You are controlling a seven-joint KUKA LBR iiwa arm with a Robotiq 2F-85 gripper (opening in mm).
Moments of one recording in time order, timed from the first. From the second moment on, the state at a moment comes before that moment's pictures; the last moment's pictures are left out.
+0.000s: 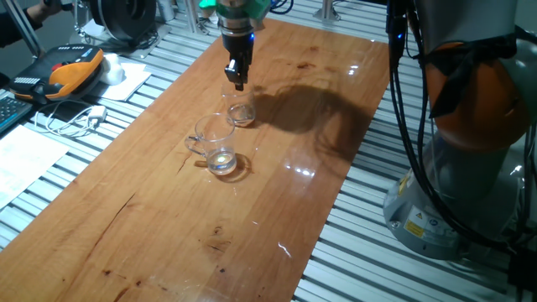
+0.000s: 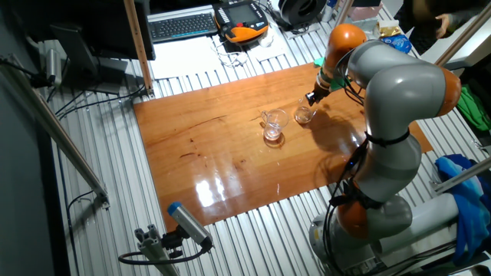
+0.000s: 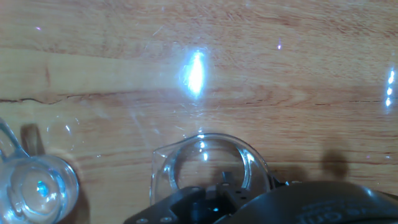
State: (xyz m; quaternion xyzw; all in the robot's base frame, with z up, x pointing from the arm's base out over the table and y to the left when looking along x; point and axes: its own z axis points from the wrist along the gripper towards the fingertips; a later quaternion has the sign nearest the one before) arm 0.539 -0.126 0.106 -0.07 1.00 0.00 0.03
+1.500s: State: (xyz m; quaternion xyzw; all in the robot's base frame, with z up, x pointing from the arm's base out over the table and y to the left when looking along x) arm 0.539 -0.128 0.107 -0.11 0.99 0.00 0.02
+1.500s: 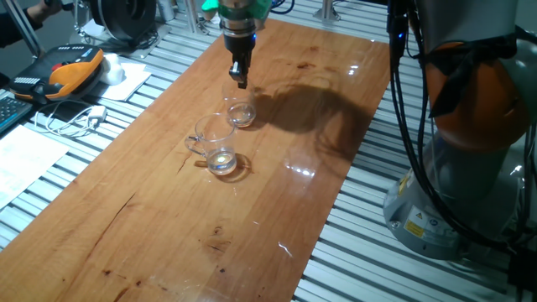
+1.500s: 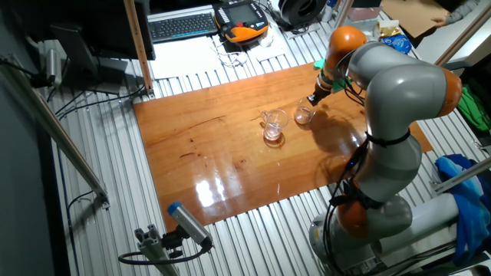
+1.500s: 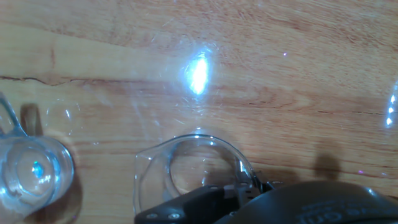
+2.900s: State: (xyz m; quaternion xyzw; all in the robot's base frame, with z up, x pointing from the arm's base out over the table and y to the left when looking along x) arm 0.527 -0.090 0.207 -0.12 0.99 -0.07 0.01
